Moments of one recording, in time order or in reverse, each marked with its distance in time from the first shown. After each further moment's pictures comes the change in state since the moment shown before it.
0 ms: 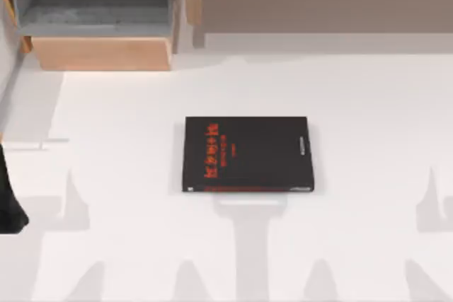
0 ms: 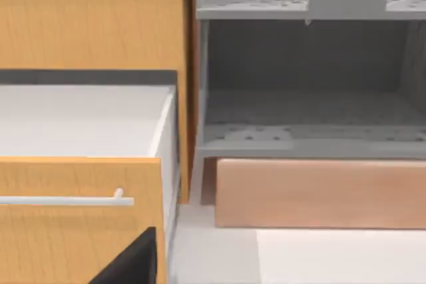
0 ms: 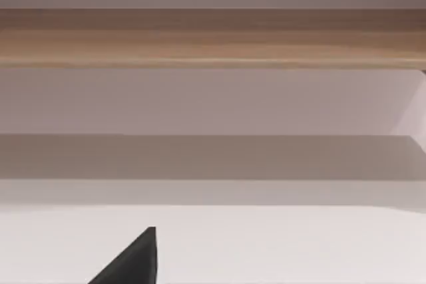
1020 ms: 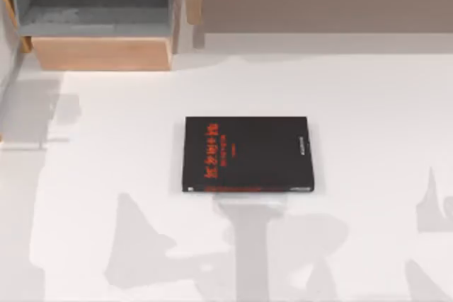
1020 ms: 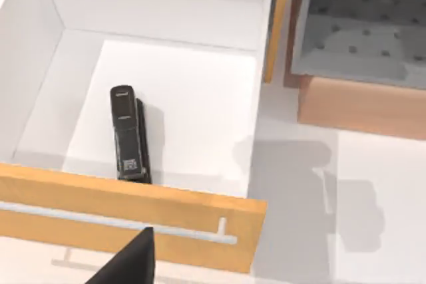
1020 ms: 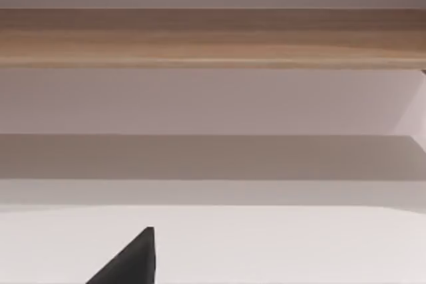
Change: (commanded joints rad) left arm 0.140 1.125 1.127 -0.656 0.004 0.010; right arm 0.000 0.000 0.000 0.000 0.000 0.000
